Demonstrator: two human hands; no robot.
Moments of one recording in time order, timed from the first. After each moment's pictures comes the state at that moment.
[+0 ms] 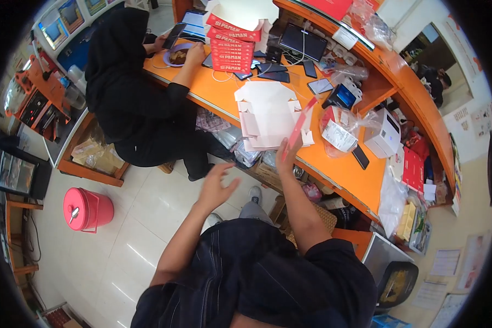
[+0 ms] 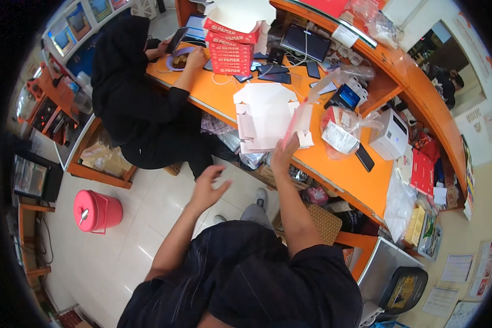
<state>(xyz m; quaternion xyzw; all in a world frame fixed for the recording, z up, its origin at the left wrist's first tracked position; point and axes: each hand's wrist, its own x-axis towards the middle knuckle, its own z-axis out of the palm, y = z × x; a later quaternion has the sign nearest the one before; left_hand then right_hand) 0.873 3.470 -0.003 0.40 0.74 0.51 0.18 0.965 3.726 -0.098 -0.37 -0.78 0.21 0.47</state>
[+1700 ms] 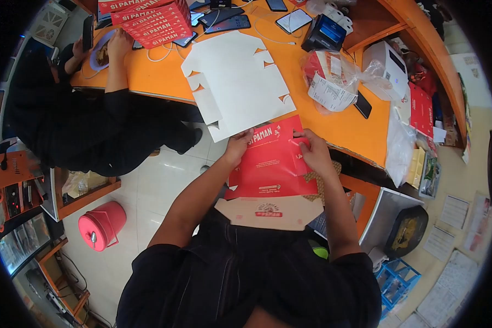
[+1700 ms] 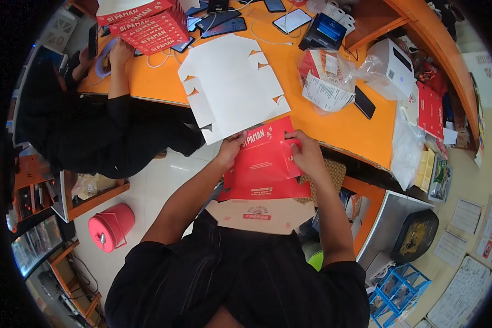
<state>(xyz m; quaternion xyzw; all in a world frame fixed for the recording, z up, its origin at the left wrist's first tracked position) 0.903 3.651 -0.152 0.04 0.52 0.60 0.61 1.103 3.754 -0.006 -0.45 -0.79 0.40 0.07</state>
